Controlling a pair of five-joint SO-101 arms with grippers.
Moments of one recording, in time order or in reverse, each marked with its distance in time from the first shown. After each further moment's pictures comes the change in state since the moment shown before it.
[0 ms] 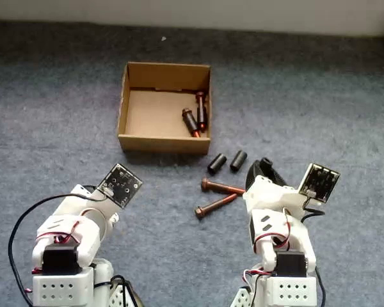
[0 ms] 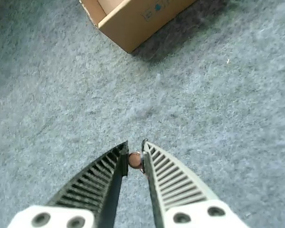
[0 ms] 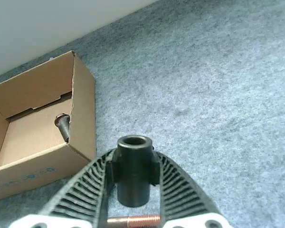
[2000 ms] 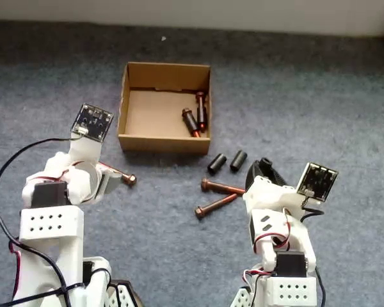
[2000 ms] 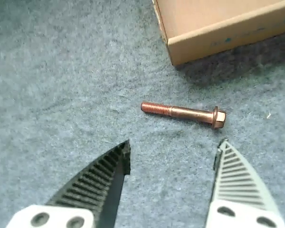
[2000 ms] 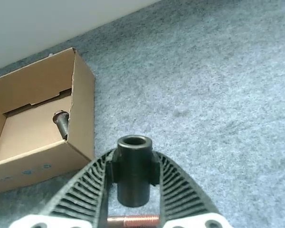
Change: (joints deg) left arm -2.2 39.8 -25.0 -11.2 14.9; right arm 0.0 0.0 0.0 0.0 2.1
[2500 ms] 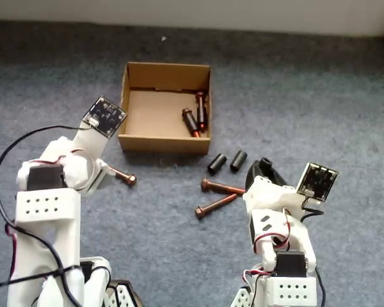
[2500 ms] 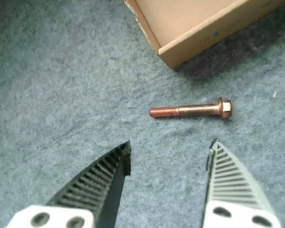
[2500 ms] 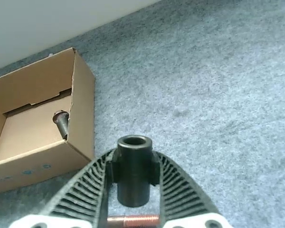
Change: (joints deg) left arm -0.1 9.0 -9.8 4.0 -13.7; right arm 0.0 0.0 0.0 0.0 0.0
